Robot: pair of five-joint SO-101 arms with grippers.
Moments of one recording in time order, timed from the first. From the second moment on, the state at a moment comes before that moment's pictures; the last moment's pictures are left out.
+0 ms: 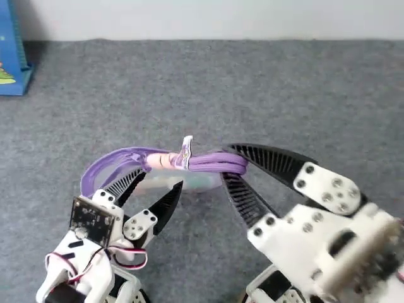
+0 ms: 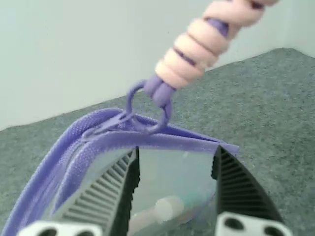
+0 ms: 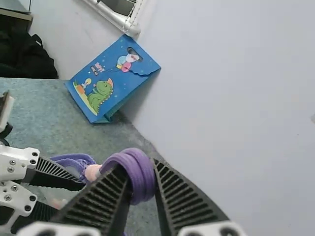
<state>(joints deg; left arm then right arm) 20.4 -104.0 65.7 65.5 2.0 -42.3 -45.7 -33.1 92.6 22.5</state>
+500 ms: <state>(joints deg) 20.3 -103.9 71.3 60.4 -0.7 -34.7 -49.5 -33.1 96.7 22.5</state>
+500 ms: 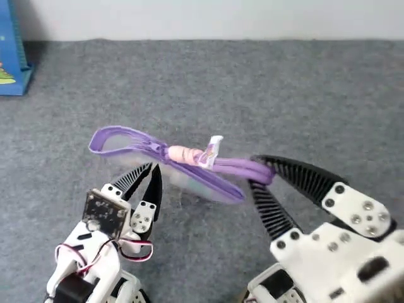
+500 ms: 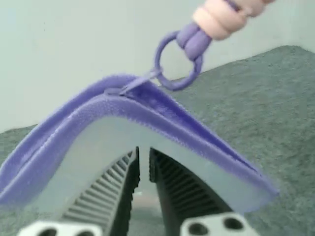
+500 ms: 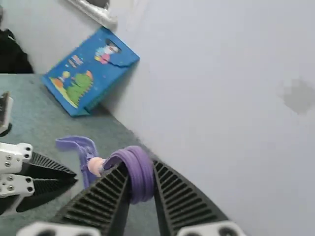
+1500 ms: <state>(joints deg) 20.4 -103.9 77.5 58.2 -1.1 32.1 -49.7 0.3 95.6 22.5</state>
